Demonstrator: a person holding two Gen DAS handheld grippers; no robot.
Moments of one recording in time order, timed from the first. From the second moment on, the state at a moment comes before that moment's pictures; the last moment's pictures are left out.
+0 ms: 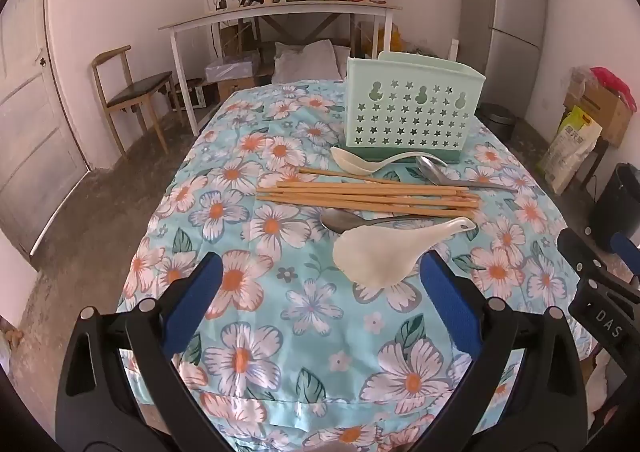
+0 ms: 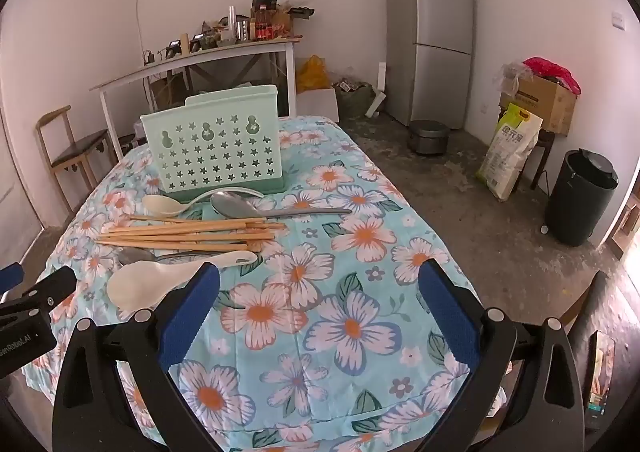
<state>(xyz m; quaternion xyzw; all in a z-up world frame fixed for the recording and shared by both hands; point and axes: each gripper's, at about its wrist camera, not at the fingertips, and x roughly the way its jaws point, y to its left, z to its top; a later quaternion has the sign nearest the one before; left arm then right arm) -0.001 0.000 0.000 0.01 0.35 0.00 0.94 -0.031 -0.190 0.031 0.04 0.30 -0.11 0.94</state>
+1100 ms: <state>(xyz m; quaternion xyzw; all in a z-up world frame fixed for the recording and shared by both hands) 0.008 0.022 -0.005 -0.01 0.37 0.04 0.93 -0.026 -0.180 0.029 0.02 0.33 -0.10 0.94</state>
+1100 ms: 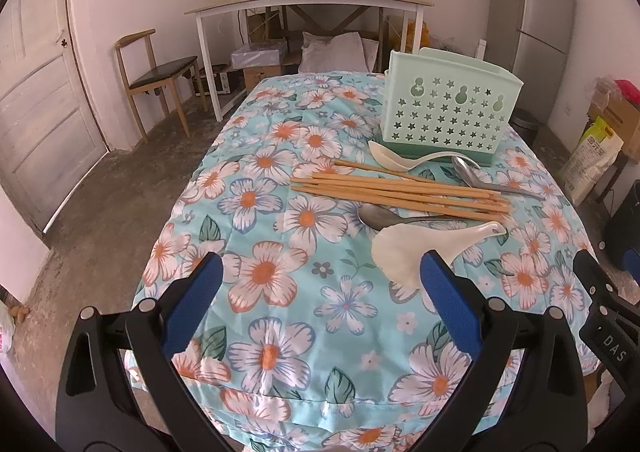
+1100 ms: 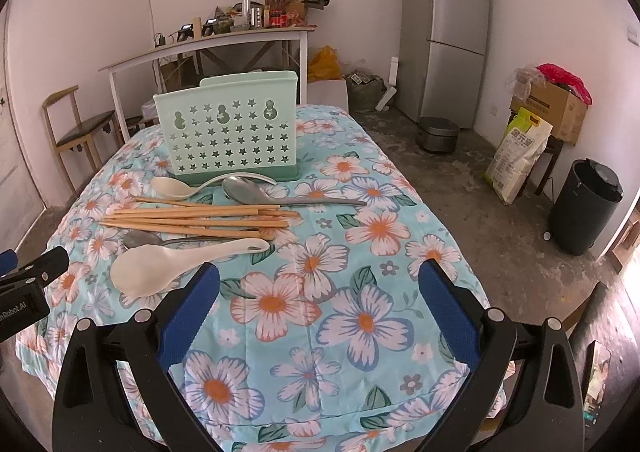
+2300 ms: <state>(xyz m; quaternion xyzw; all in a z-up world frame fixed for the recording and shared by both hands) 0.009 0.034 -0.008 -0.01 0.37 0.07 0.93 -0.026 -0.175 0.025 0.02 0.33 -0.09 0.94</state>
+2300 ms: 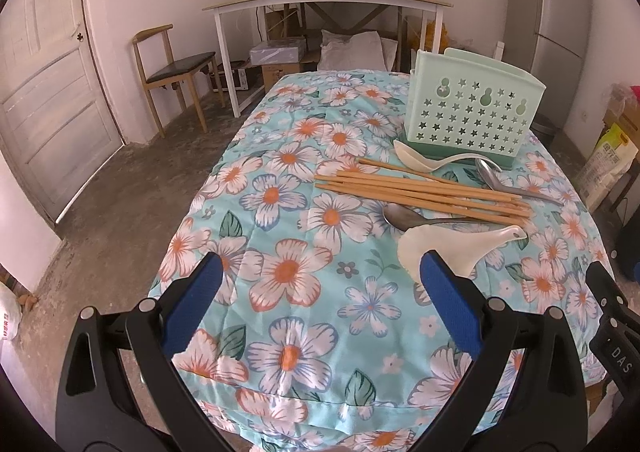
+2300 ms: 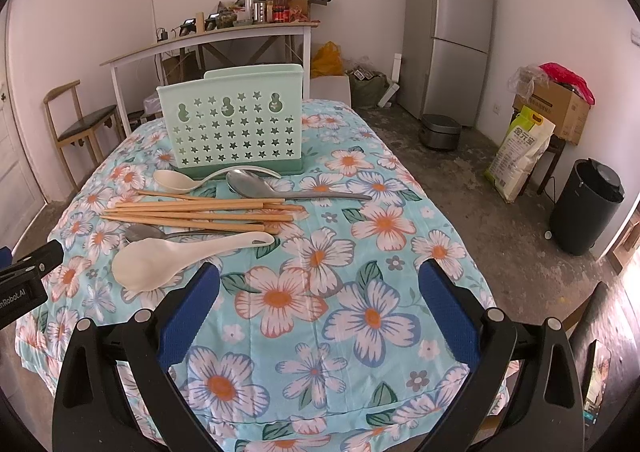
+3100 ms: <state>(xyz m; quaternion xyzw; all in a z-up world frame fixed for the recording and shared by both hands) 0.009 0.033 -0.008 -0.01 0.37 0.07 0.92 -0.026 -0.177 0.023 0.02 0.34 -0.09 0.94</state>
